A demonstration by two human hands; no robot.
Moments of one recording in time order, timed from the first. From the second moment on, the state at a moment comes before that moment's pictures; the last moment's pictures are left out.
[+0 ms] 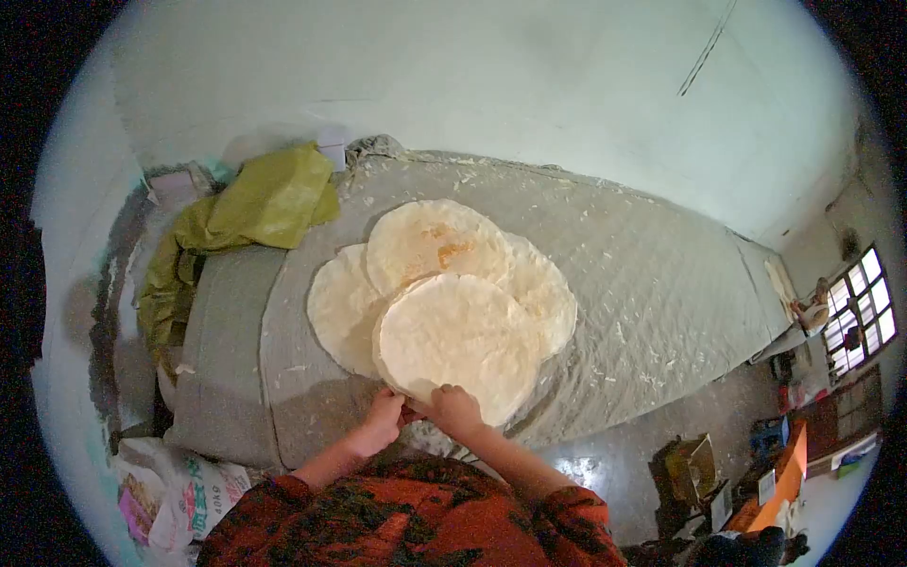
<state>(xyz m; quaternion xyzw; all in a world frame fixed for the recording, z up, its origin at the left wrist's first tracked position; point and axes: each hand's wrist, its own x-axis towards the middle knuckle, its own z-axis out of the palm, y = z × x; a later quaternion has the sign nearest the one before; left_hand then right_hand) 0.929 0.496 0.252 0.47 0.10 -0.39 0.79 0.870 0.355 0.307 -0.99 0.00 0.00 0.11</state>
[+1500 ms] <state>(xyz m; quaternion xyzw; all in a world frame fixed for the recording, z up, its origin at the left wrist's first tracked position) 1.140 0.424 0.257 0.36 0.11 -0.35 0.86 1.085 0.294 0.308 -0.98 -0.04 -0.15 0.14</state>
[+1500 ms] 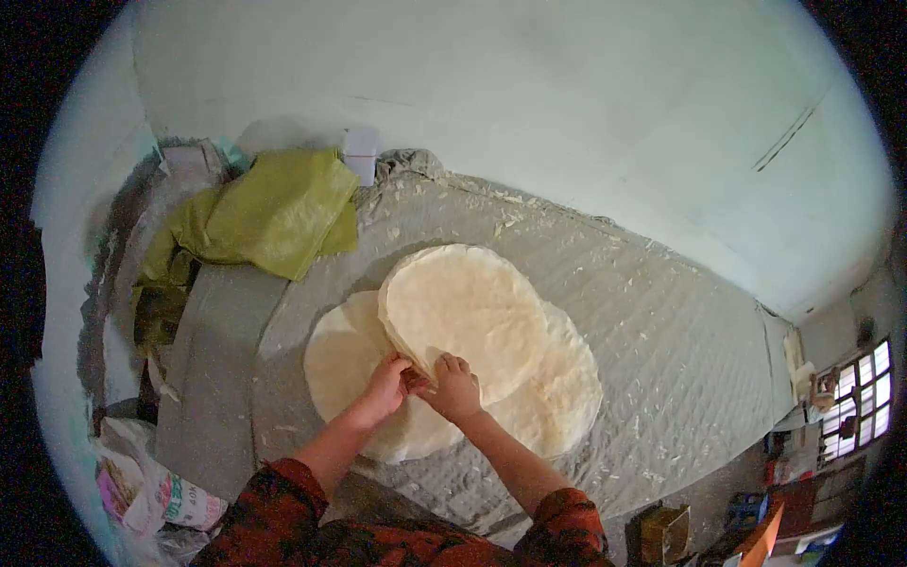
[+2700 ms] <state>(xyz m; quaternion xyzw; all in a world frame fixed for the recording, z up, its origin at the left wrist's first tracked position) 1.192 0.382 0.233 0.80 0.14 -0.08 0.58 1.122 0.199 0.271 -0.95 0.14 -0.11 0.25</state>
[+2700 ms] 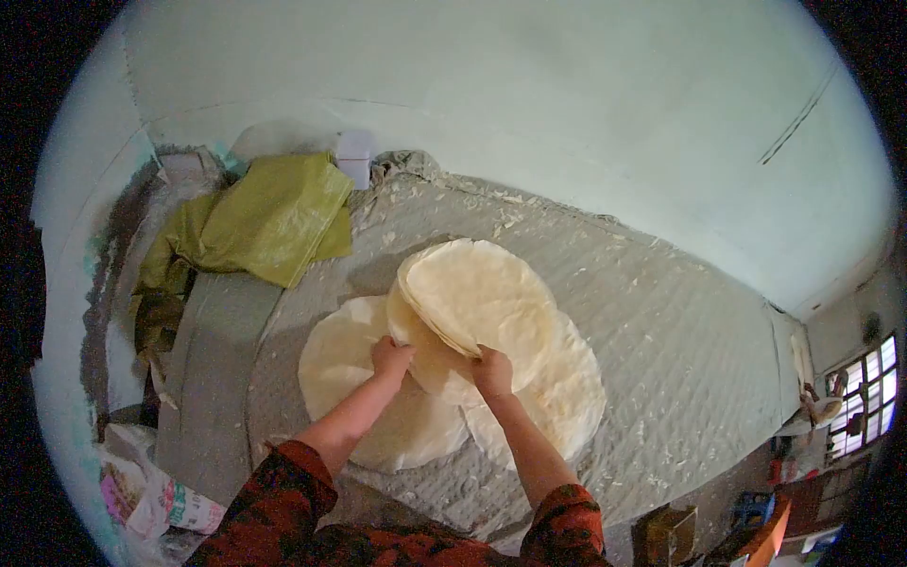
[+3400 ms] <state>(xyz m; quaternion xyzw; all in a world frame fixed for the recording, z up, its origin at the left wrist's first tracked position) 1.085 0.459 0.296 0.55 0.09 -0.11 0.82 1.065 0.216 0.463 -0.97 0.07 -0.16 0.17</state>
